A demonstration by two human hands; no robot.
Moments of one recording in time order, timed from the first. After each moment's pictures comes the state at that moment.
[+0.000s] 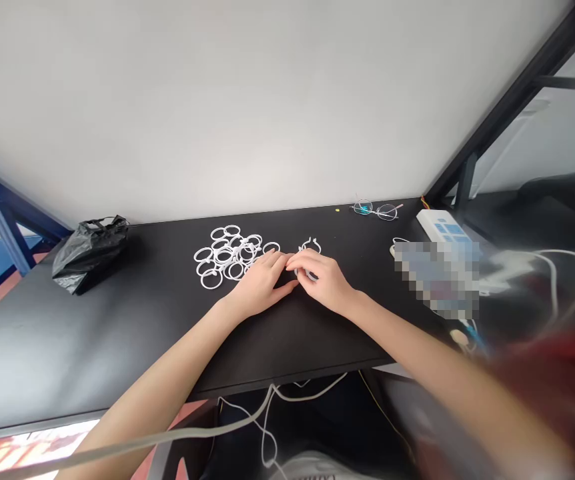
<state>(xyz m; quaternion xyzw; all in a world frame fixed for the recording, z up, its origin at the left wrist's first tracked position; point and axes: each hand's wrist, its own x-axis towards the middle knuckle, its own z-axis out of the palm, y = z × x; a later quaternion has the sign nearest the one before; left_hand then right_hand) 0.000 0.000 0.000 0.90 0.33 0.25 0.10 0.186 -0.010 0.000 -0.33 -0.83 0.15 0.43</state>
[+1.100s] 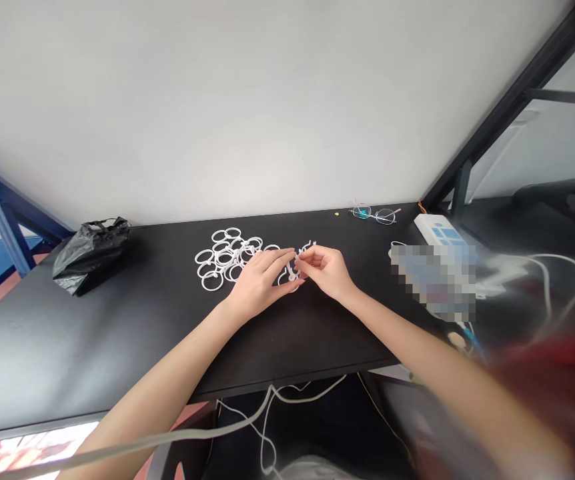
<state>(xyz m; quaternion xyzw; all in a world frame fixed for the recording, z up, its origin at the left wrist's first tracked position) 0.000 -0.002 0.003 0.87 0.28 0.42 -0.04 0.187 0.000 0.000 -0.44 -0.60 0.45 0.49</state>
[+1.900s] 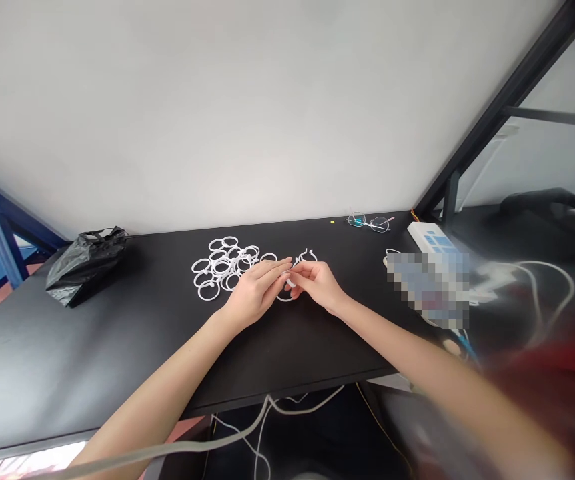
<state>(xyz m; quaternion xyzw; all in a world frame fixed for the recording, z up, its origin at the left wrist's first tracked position) 0.000 -0.001 0.005 0.86 0.24 0.45 0.05 0.181 -0.005 0.004 -0.41 -0.54 0.59 0.44</state>
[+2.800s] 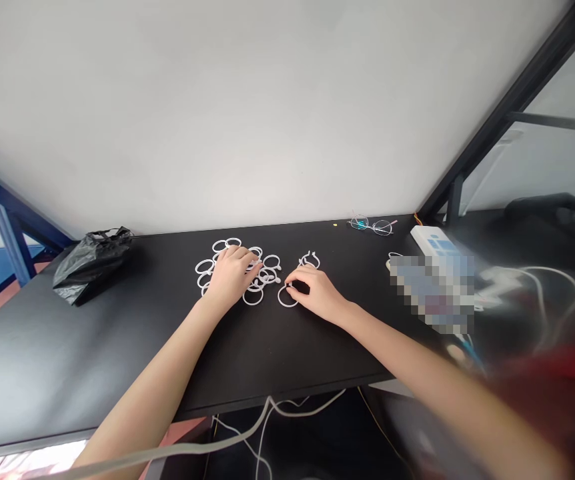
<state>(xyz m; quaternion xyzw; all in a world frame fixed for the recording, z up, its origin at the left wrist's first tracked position) -0.044 0.037 -0.007 0.83 0.47 0.27 -0.08 0.186 -0.001 -0.011 -0.42 -0.82 0.21 0.34</state>
